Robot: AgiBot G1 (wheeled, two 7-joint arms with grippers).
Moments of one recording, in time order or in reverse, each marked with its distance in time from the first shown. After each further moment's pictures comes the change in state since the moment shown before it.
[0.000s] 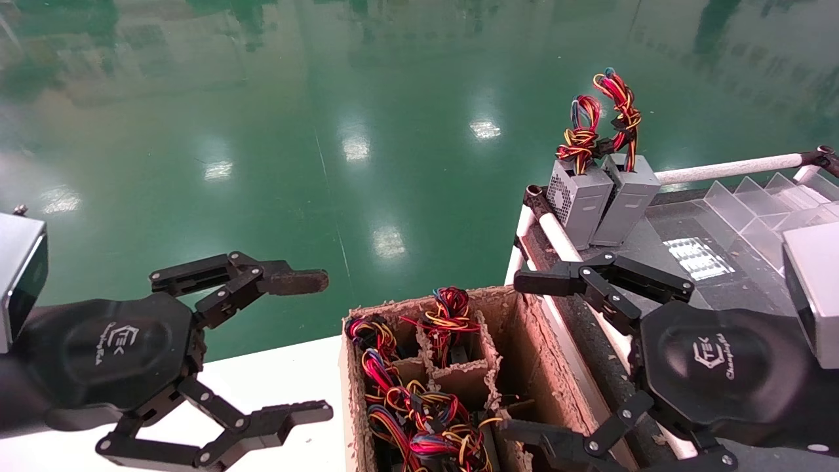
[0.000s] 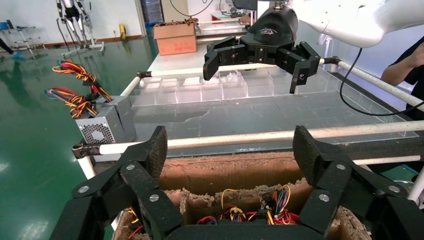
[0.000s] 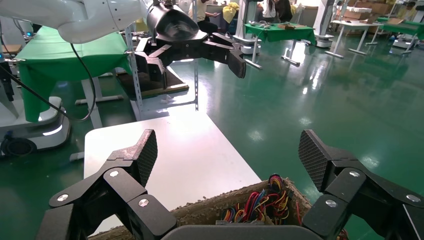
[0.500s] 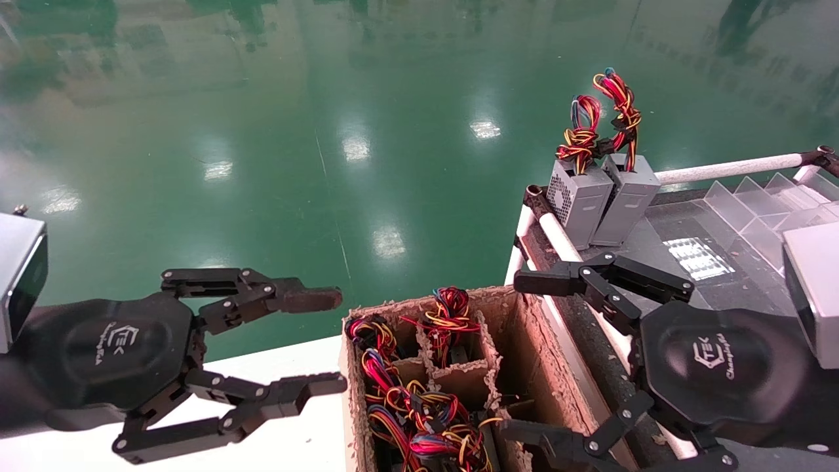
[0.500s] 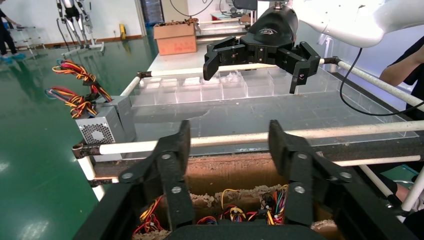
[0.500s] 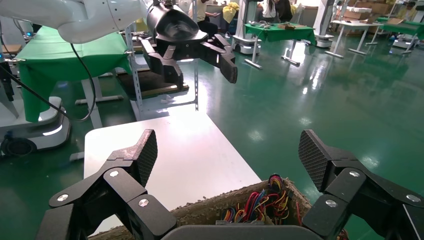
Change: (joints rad) left arm 0.000 0.000 0.000 0.000 0.000 0.000 0.000; right arm 0.000 0.000 0.000 0.000 0.000 0.000 0.000
